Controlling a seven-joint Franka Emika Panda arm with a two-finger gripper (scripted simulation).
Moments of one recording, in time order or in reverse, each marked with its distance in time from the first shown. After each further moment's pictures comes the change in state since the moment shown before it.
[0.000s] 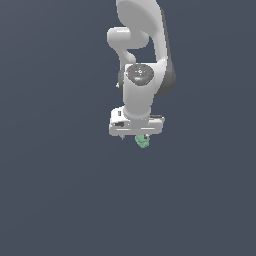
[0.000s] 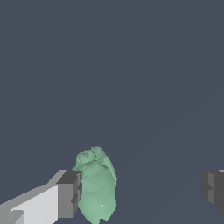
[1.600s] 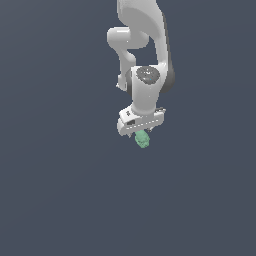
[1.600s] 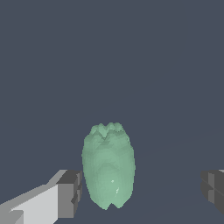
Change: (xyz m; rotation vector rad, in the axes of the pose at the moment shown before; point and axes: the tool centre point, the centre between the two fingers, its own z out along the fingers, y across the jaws) arm -0.042 -0.029 0.030 -0.008 0.018 -0.289
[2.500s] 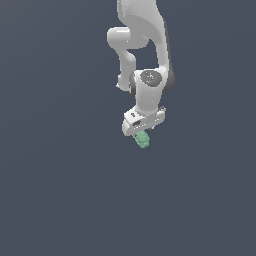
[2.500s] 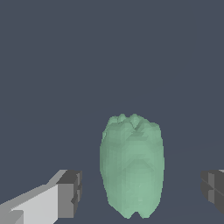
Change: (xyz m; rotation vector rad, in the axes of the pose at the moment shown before) arm -0.014 -0.023 0.024 0.004 0.011 -0.107
